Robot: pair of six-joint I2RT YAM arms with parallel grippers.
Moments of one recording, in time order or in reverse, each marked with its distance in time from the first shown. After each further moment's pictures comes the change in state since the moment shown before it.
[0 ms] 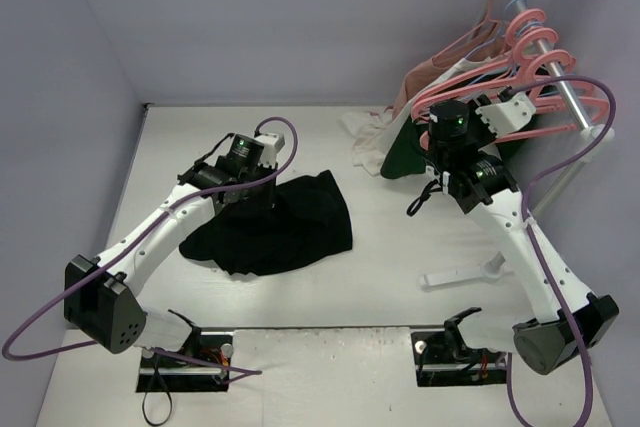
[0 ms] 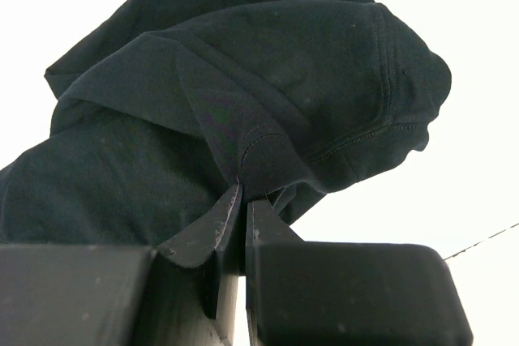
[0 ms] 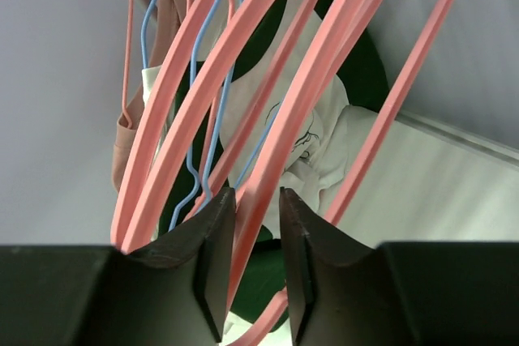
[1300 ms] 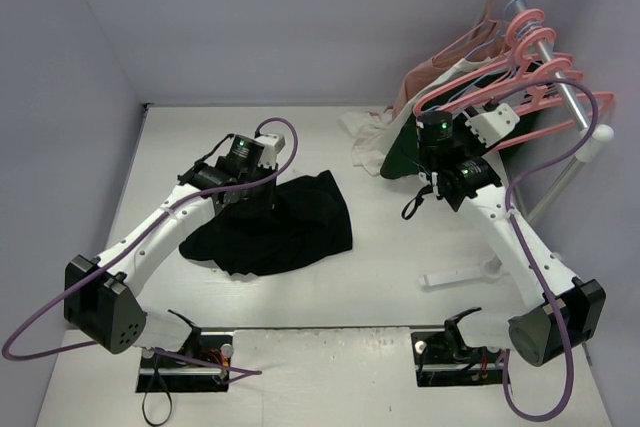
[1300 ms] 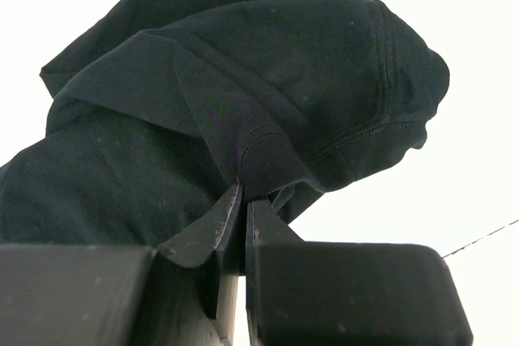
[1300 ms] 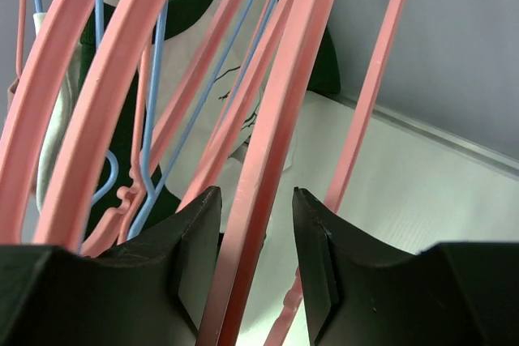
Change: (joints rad) left arm 0.000 0.000 -0.004 0.000 0.008 0.001; right arm -0.031 0.044 -0.108 -0.028 0.028 0.029
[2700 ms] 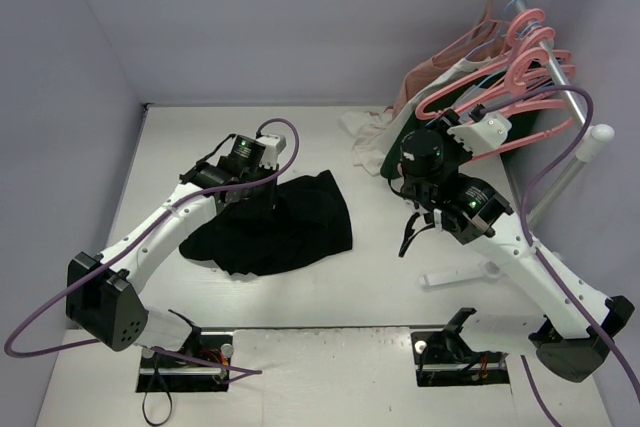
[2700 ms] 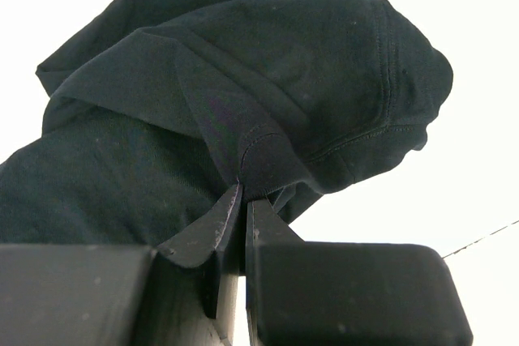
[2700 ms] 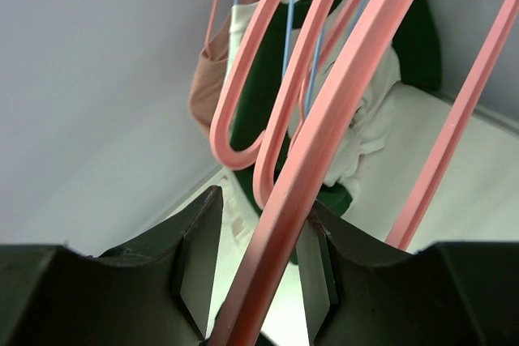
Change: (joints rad) left arm 0.000 0.014 0.000 0.000 0.002 0.001; right arm 0.365 -0.122 0.109 -0.028 0.137 -0.033
